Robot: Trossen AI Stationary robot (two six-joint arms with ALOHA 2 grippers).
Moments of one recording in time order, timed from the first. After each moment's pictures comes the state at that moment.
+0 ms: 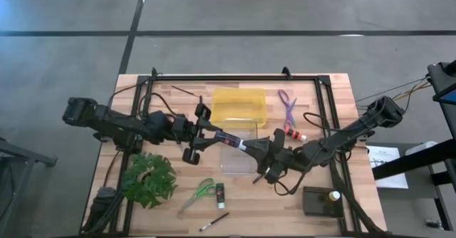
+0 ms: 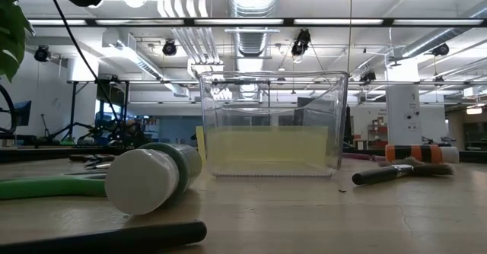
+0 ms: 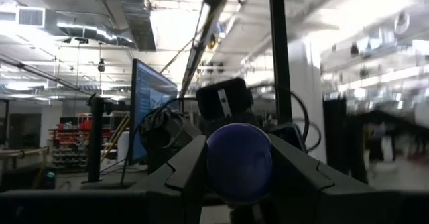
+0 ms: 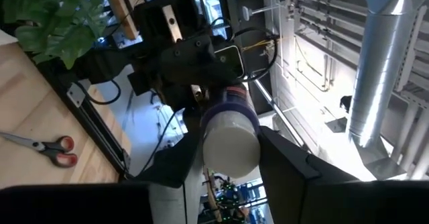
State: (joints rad) left arm -0.12 1.38 0.68 1.11 0.11 0.02; right arm 0.49 1.43 0.99 0.63 0.74 -1.37
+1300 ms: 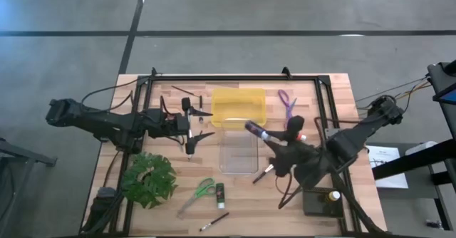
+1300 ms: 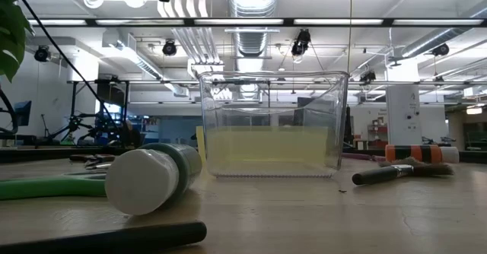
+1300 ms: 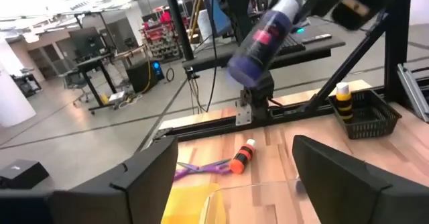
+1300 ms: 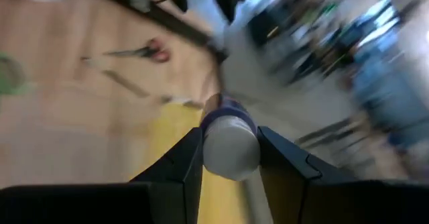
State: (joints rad) left arm -0.12 1.06 0.68 0.32 -0.24 0.27; right arm 0.61 1.45 1.53 -0.96 1.03 0.05
